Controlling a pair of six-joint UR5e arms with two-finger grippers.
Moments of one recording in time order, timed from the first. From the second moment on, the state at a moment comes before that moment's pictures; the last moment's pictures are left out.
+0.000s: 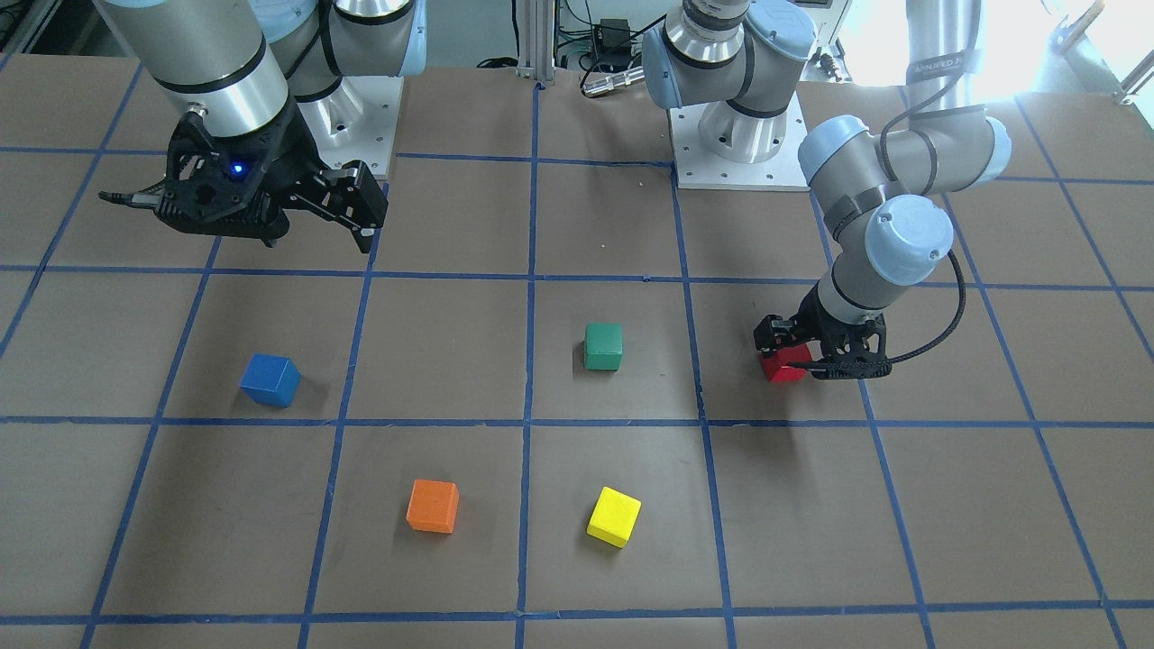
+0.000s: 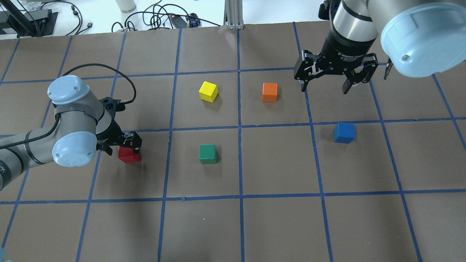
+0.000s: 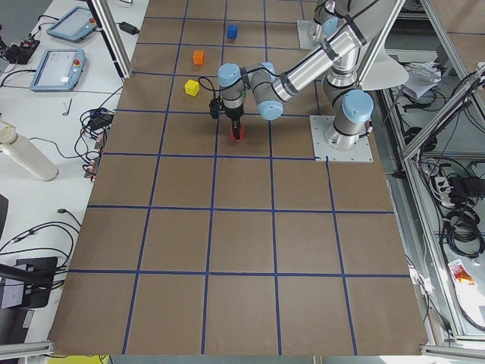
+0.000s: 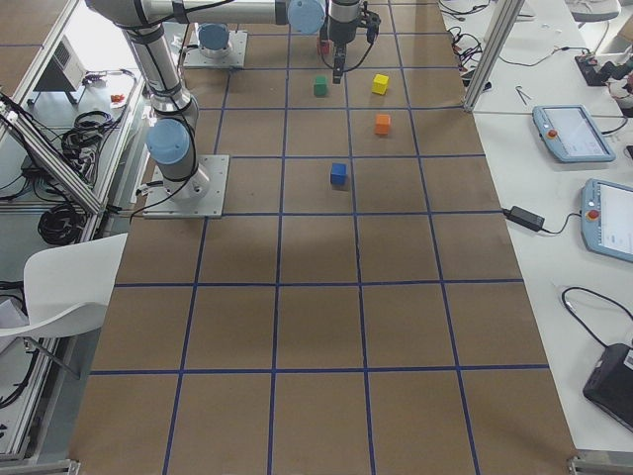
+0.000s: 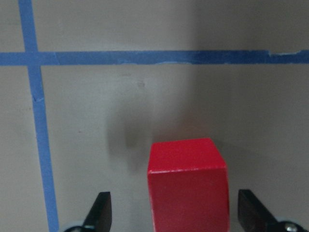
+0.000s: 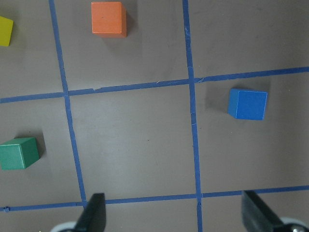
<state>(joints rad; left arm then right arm) -1.31 -1.79 -2.13 -0.90 1.61 0.19 1.63 -1.54 1.58 -1.59 -1.52 0.15</state>
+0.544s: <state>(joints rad) -1.36 -1.78 -2.04 -0.96 1.60 0.16 1.63 -1.54 1.59 -1.59 -1.52 0.15</state>
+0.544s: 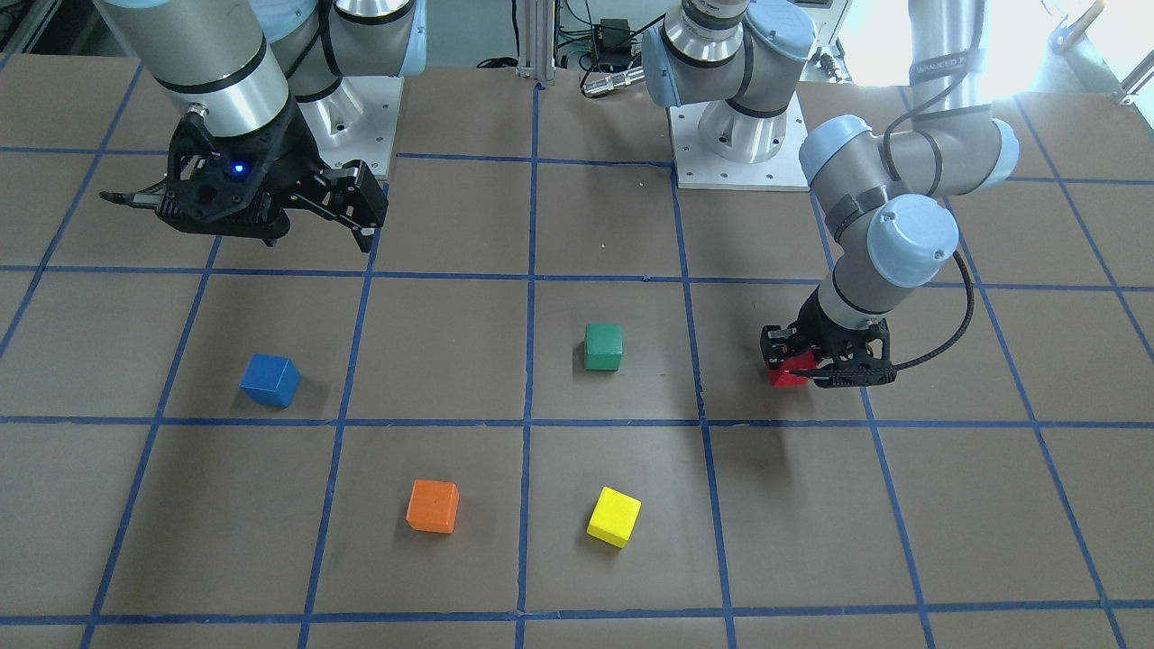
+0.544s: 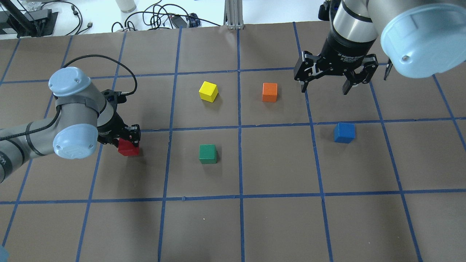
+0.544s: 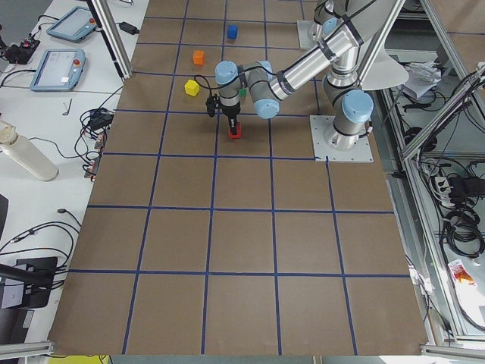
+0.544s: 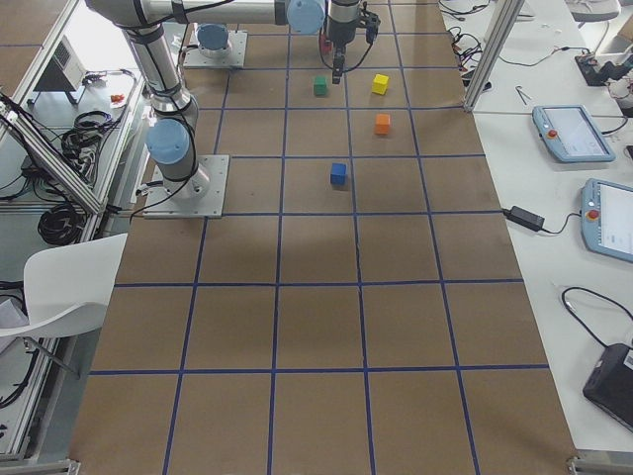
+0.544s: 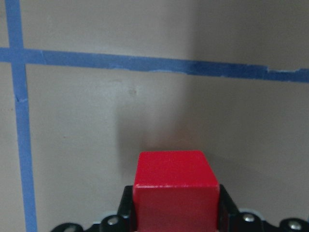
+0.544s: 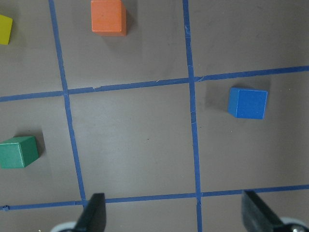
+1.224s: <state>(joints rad) -1.72 -1.85 -1.69 -1.23 1.52 -0.17 1.63 -1.54 1.58 -1.59 -1.52 0.14</state>
